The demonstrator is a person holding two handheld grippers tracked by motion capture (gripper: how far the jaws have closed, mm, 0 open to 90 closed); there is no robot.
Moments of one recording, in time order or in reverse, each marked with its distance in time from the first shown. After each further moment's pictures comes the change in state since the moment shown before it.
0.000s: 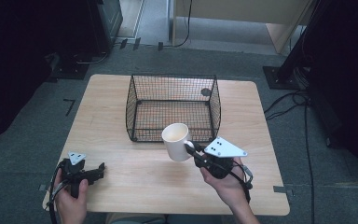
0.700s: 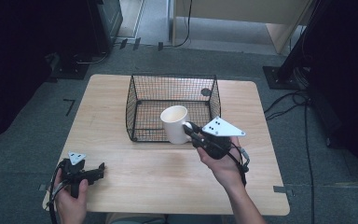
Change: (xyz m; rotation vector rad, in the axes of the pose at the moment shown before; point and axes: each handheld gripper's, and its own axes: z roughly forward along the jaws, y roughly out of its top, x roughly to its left) left arm 0.000 0.000 0.000 0.000 0.000 -0.001; right arm -0.017 0.040 0.019 -0.047 -0.039 0.000
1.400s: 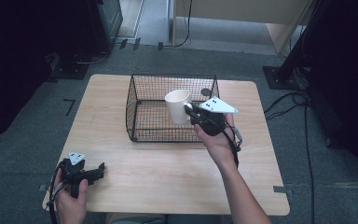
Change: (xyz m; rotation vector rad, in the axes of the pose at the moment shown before) left arm 0.000 0.000 0.000 0.000 0.000 0.001; right arm -0.038 0.014 0.050 0.003 -0.097 0.038
